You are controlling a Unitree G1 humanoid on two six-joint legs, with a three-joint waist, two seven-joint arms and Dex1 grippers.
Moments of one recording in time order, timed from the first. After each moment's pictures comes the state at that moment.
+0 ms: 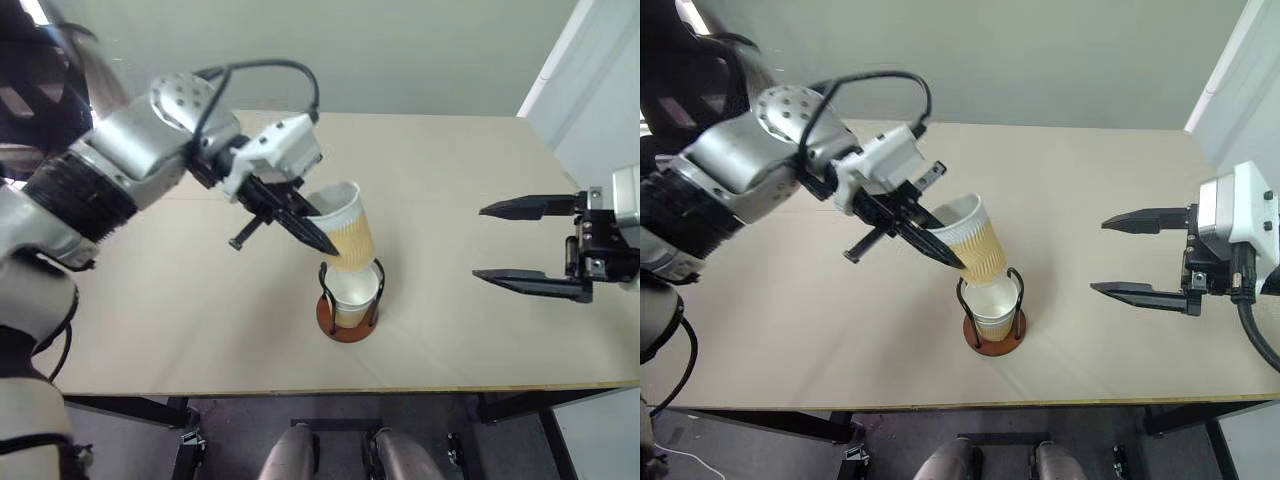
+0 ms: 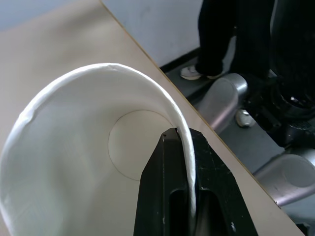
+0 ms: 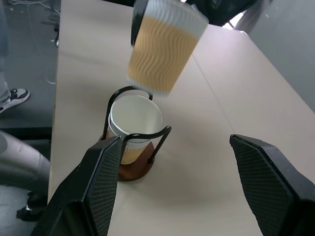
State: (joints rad) left arm -1.55 0.99 -1.14 0.33 -0.98 0.00 -1.58; right arm -0.31 -1.16 -0.46 -0.58 0.83 0.65 1.12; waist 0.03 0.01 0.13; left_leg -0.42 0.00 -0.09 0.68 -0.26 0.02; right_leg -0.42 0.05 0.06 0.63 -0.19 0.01
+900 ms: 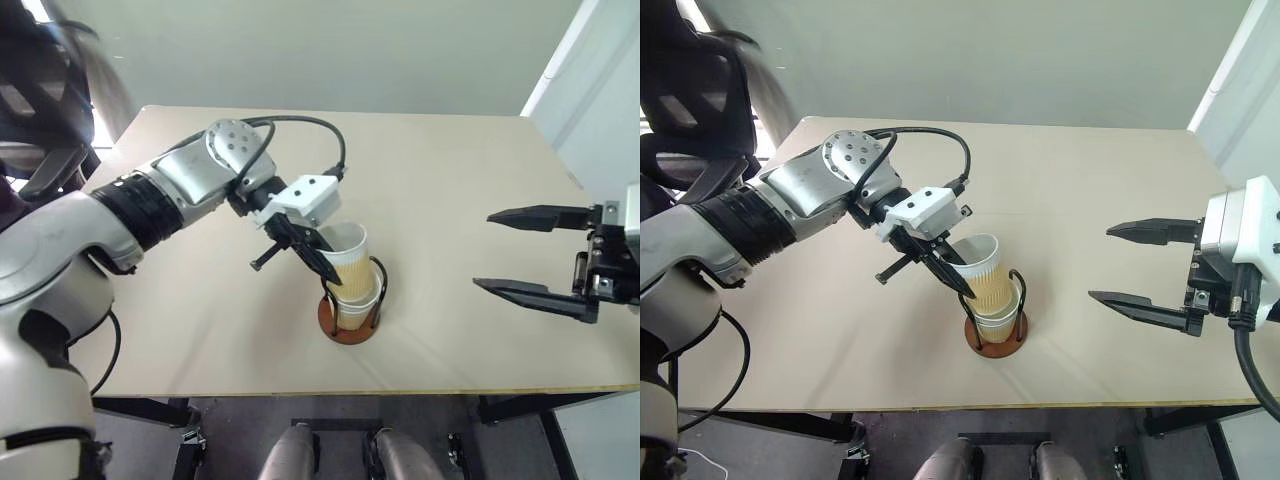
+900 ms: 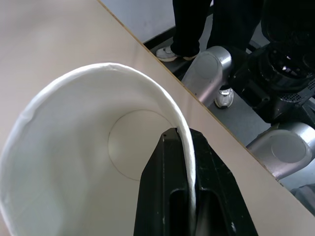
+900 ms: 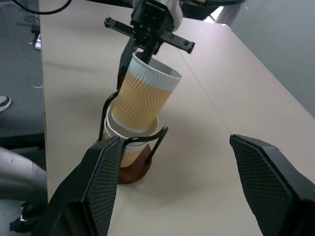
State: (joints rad) left arm -1.56 0.88 -1.33 0.44 -0.94 -0.18 -1.58; right arm -0.18 -1.16 -0.64 -0.75 0.94 0.78 0.98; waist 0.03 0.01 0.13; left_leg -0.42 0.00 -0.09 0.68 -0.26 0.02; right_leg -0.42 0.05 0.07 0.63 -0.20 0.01
